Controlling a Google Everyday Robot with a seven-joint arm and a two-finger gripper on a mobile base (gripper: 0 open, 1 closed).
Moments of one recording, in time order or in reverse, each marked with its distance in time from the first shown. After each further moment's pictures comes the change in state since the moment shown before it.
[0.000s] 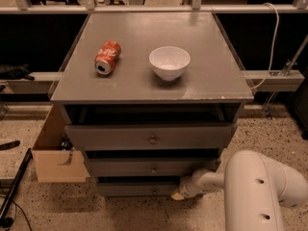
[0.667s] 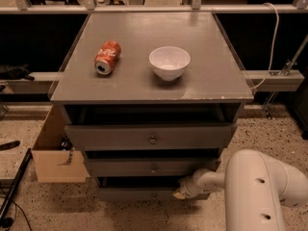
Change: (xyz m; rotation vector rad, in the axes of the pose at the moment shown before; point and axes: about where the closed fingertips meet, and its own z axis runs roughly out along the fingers) arm -0.003 0.000 -0.005 0.000 0.000 0.000
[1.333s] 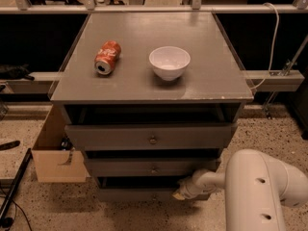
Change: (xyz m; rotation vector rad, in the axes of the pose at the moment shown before) arm -0.001 0.000 -0.003 0.000 0.000 0.000
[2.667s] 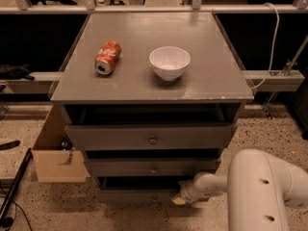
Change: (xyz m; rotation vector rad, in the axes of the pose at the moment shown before) arm 0.023 0.020 -0.006 -0.020 0.027 0.004
